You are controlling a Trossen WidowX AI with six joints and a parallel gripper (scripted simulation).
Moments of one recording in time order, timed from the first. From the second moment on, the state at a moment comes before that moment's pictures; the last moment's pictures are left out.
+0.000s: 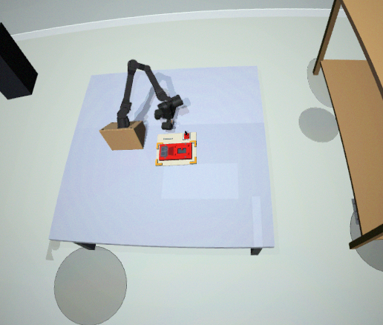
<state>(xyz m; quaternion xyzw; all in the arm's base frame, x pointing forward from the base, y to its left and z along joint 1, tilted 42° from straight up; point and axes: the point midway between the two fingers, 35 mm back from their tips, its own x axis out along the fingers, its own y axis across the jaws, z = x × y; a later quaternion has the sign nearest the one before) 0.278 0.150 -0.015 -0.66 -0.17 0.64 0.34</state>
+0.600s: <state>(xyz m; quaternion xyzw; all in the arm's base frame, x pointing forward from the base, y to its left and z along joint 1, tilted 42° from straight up) 0.277 0.153 -0.020 -0.66 -0.17 0.64 0.34</state>
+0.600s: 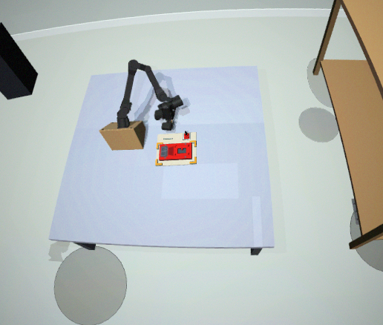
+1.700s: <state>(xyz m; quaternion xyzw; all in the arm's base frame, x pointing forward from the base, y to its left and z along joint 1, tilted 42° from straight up) 0.273 0.095 0.040 -0.66 -0.16 0.65 0.34</state>
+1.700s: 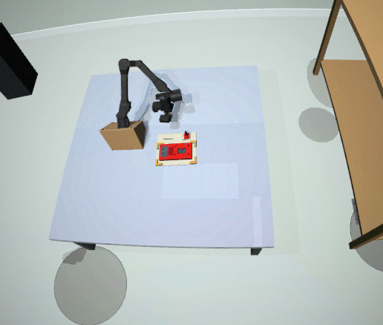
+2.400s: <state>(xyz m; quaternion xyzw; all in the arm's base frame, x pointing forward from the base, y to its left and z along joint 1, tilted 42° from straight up) 0.262 0.072 0.071 -0.64 -0.13 0.65 0.38</state>
